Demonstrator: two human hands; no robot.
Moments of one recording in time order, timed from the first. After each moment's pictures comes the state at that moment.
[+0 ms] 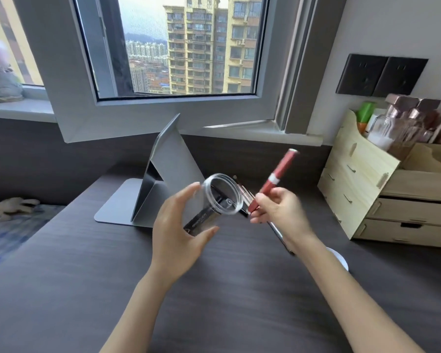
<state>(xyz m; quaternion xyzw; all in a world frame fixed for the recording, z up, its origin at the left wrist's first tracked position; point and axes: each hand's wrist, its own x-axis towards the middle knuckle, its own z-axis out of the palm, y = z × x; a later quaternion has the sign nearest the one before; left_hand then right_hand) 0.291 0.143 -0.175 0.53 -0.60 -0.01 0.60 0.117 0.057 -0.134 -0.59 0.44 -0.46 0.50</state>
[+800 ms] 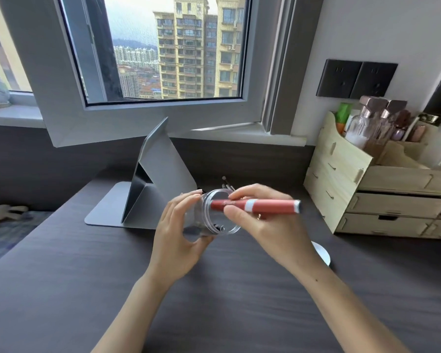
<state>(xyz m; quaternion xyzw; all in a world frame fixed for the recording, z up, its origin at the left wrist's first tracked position) 0.274 0.147 -0.176 0.46 -0.66 0.05 0.60 0.103 0.140 -0.092 -0.75 0.38 -0.47 0.27</state>
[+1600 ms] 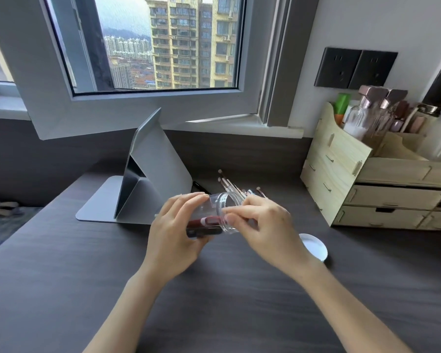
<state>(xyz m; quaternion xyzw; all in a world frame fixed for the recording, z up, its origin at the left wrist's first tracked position) 0.277 0.145 -0.179 0.54 -0.69 0.11 0.47 0.096 0.112 -0.134 -0.85 0.38 -0.36 0.09</state>
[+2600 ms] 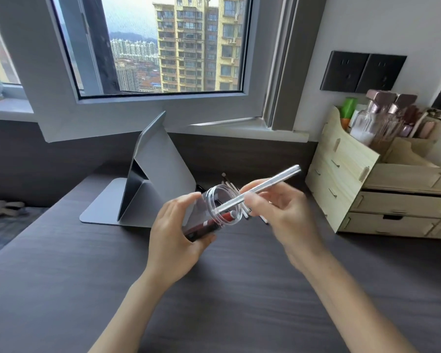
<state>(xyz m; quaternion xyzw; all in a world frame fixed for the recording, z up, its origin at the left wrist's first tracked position) 0.273 0.147 -0.177 0.56 -0.63 0.03 0.54 0.093 0.117 -0.100 -0.67 0.34 -0.50 0.43</state>
